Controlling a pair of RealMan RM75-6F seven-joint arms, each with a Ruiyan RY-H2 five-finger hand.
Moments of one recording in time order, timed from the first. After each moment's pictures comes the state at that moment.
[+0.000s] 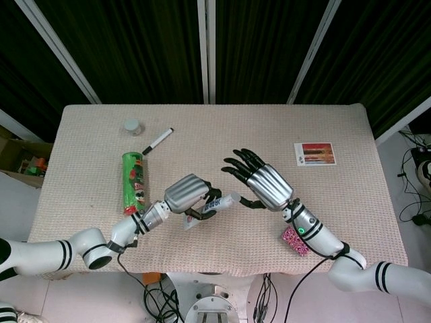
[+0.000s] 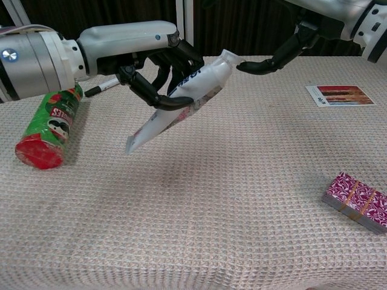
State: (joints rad) left arm -0.93 -1.46 -0.10 -1.55 1.56 0.94 -0.24; right arm 0.72 -1.39 0.19 -1.61 -1.62 1.13 0.00
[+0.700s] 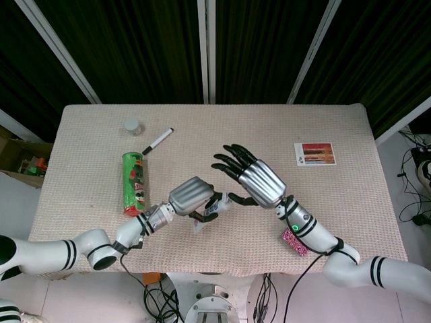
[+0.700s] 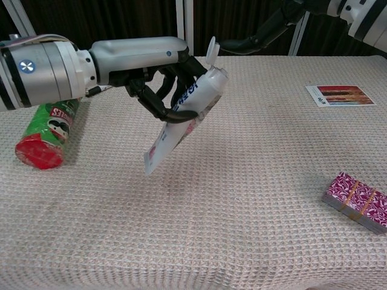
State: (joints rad) left arm -0.95 -1.47 -0.11 -1.57 1.51 0.88 -0.12; right arm 0.77 -1.40 0.21 -1.63 -1.62 1.13 -0.01
